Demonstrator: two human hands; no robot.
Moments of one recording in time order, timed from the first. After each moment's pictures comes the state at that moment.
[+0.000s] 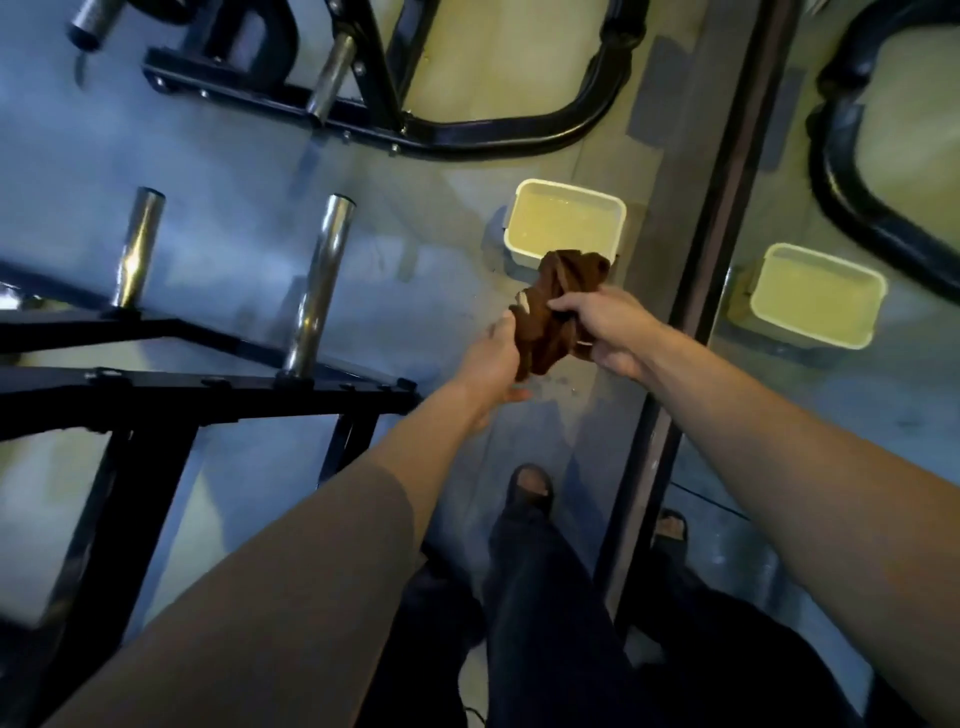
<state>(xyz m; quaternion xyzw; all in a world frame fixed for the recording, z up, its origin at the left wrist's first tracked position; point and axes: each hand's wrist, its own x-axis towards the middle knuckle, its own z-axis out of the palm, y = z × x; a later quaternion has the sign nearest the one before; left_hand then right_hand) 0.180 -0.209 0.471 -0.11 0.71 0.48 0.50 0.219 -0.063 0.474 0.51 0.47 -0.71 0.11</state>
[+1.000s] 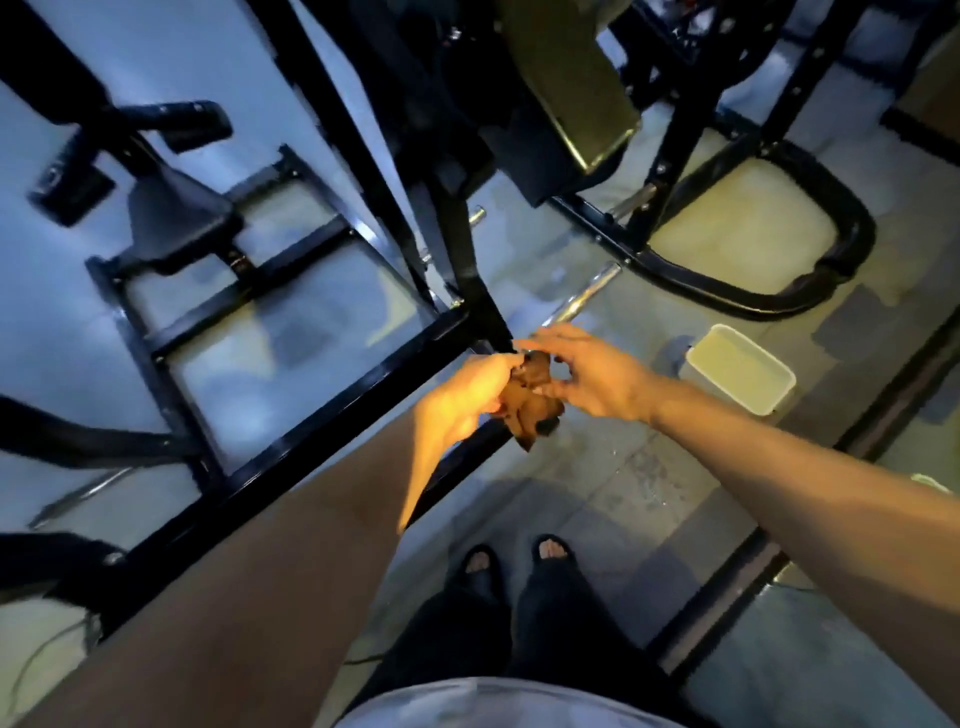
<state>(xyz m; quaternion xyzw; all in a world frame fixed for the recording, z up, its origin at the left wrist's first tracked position) 0.269 -0.576 0.679 -0.23 0.70 0.60 0.31 0.252 -0.396 0.659 -0.22 0.90 -0.32 0.20</state>
